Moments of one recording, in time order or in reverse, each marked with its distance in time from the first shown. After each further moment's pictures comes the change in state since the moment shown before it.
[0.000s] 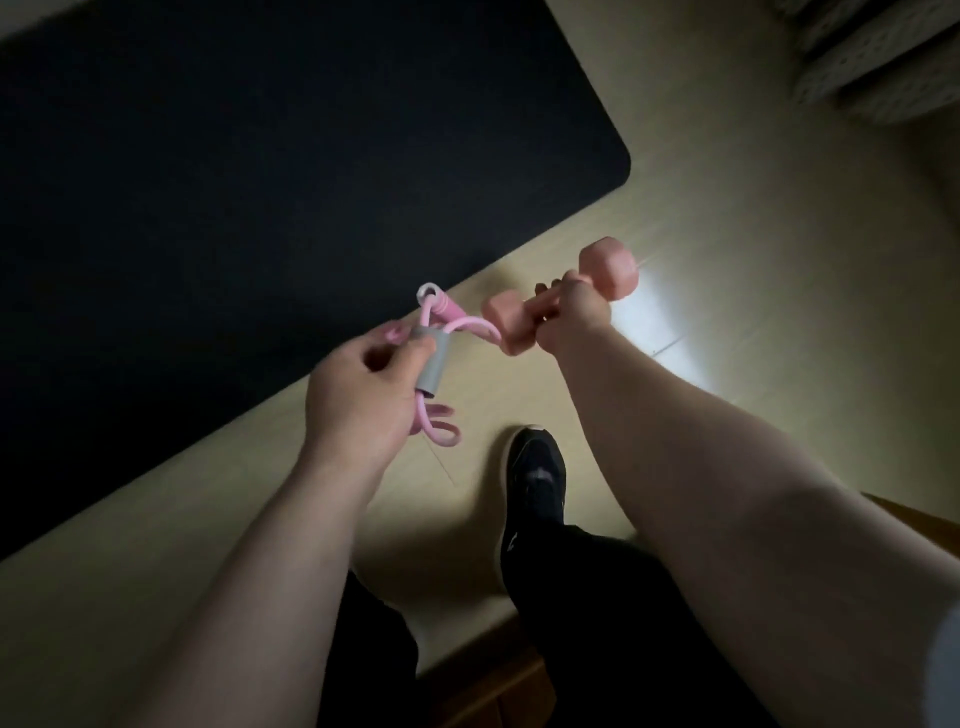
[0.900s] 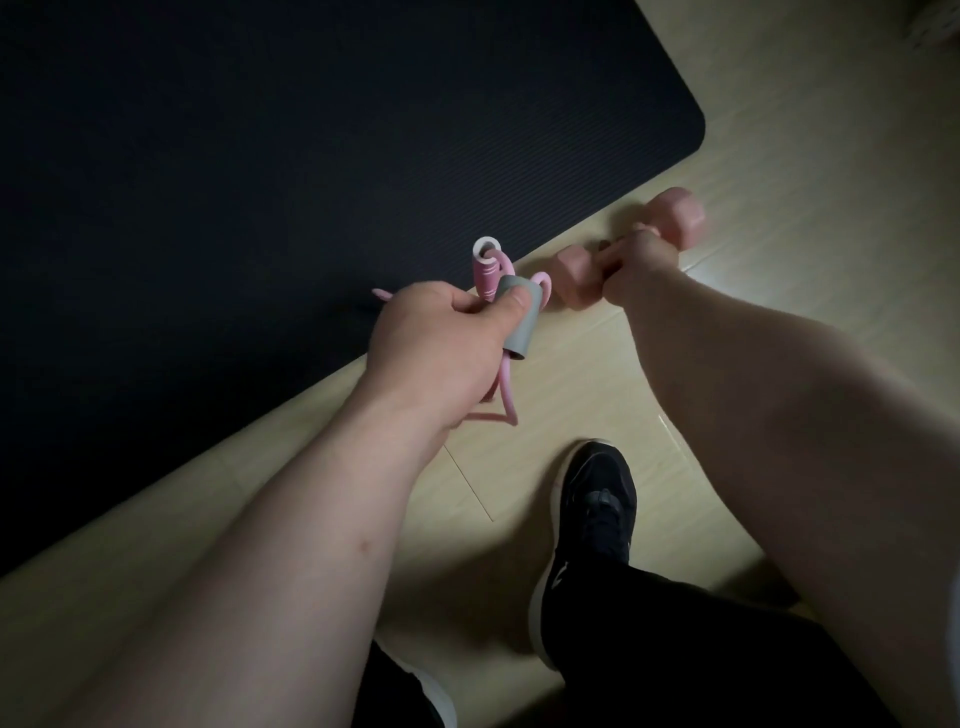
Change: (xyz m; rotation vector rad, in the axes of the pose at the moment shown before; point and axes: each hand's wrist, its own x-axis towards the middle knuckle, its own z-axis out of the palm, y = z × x) left_hand 0.058 -0.006 0.036 0.127 -0.167 0.117; right_hand 0.140 -0.006 0.027 -0.181 0.039 -0.156
